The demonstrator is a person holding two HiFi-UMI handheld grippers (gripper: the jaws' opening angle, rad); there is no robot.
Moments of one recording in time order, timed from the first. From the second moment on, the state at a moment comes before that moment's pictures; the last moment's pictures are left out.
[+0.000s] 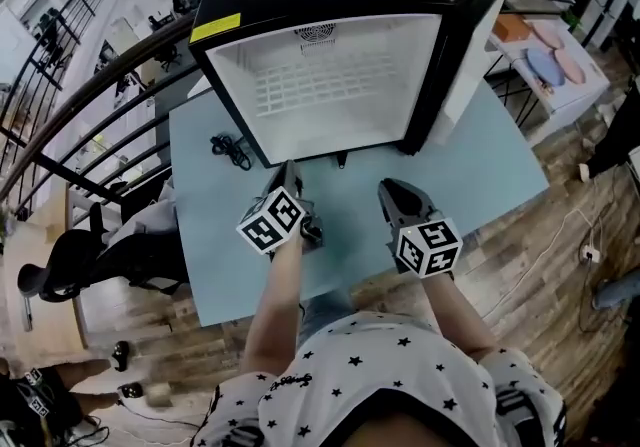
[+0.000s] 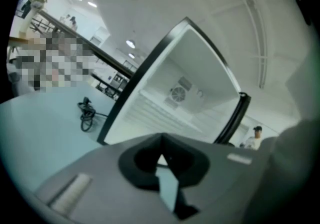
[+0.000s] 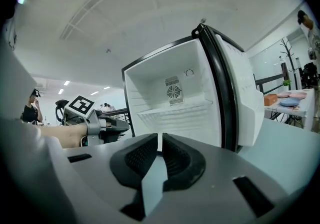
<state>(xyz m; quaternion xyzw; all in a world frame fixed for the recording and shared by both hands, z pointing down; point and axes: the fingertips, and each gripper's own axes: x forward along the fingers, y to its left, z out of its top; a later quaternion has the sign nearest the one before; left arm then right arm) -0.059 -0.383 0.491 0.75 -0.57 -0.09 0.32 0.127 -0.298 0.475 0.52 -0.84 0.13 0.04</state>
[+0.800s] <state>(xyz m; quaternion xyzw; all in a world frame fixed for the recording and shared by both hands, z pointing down) 0.003 -0.216 0.490 0.82 -0.51 0.01 0.26 0.100 -0.192 0.455 0.46 -0.87 0.14 0.01</state>
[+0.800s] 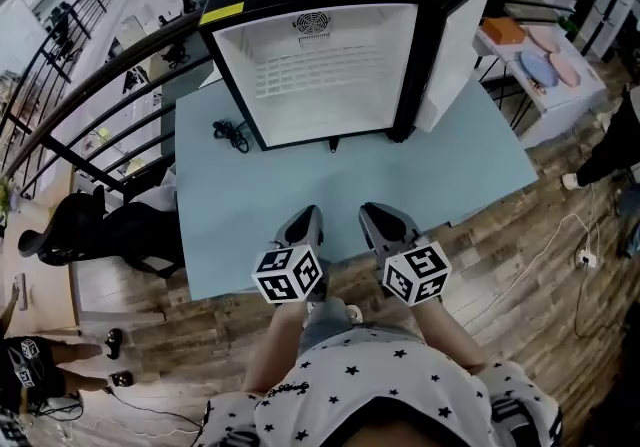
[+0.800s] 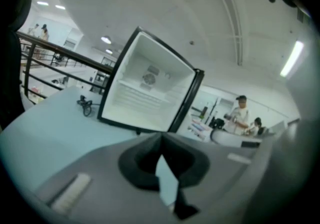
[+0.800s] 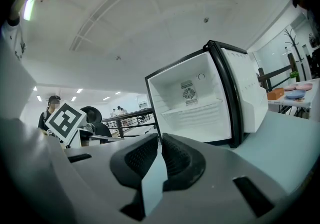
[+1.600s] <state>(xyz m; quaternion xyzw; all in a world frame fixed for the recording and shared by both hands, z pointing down) -0.007 -0.127 0.479 0.86 -0.45 0.02 0.26 0.069 -0.103 0.448 0.49 -0.86 0.13 0.03</state>
